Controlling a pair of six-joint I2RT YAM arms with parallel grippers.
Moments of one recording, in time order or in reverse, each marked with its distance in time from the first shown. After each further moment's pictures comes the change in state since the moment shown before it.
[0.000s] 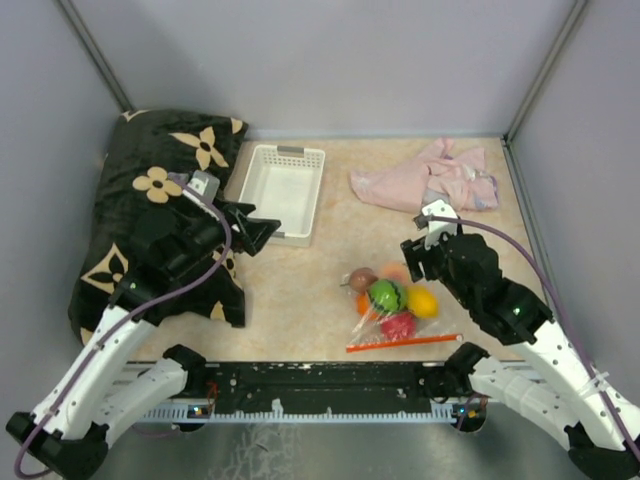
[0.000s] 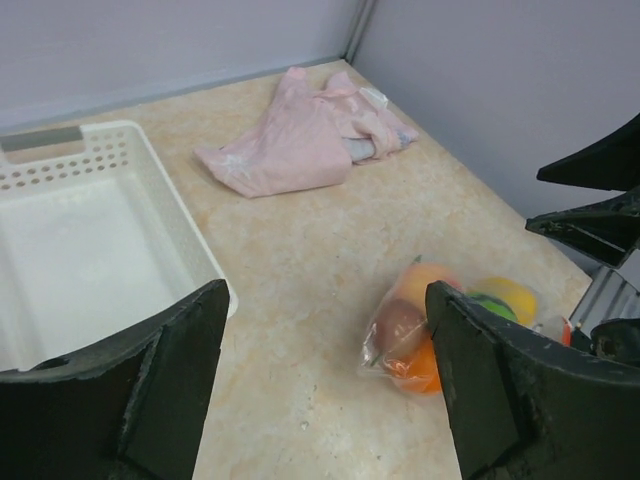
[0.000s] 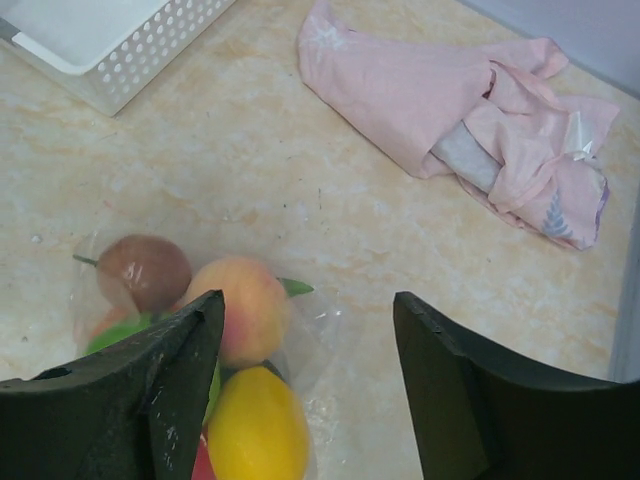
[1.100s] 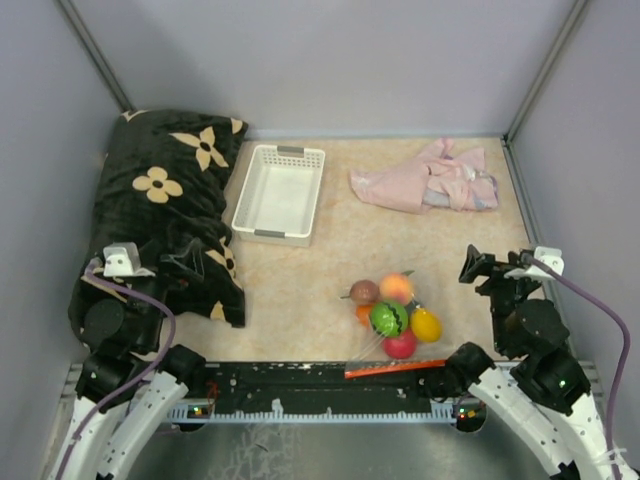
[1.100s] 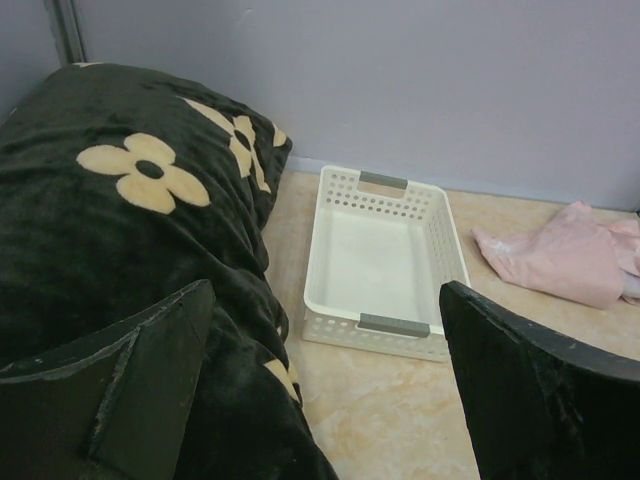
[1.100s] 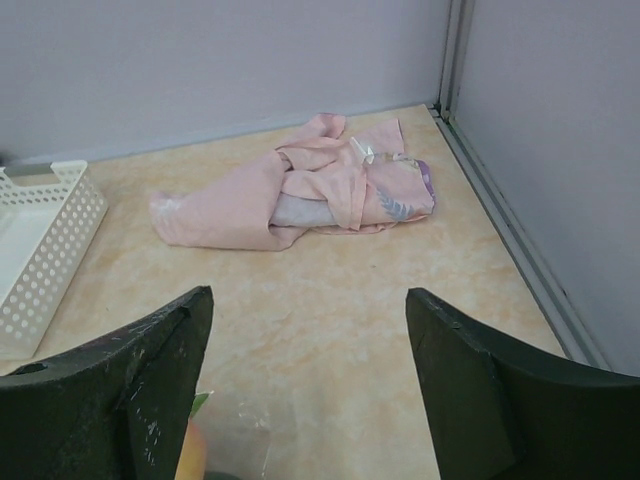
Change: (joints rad) left arm 0.000 -0.639 -0.228 -0.241 -0.718 0.149; right arm -0.057 -0.497 -0.171 0.097 0.434 0.190
